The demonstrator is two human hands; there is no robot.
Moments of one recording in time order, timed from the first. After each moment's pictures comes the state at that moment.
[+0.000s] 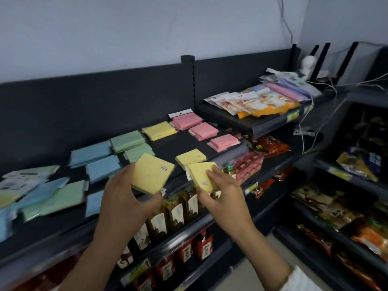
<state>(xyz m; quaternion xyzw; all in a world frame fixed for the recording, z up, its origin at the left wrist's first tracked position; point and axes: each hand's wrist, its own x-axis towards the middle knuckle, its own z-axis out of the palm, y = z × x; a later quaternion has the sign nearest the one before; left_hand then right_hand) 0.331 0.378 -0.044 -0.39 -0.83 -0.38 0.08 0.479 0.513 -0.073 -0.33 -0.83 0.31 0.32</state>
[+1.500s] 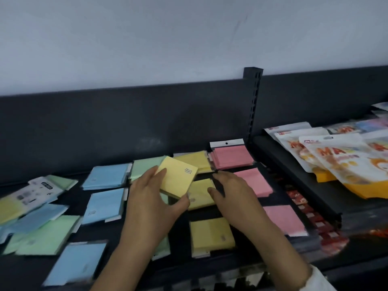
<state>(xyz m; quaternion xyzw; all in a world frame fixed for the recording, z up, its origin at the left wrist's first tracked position) 0.256 0.536 -0.029 -0.24 -0.90 -0.33 0.16 0.320 0.696 -0.031 -0.15 -0.94 0.24 0.19</state>
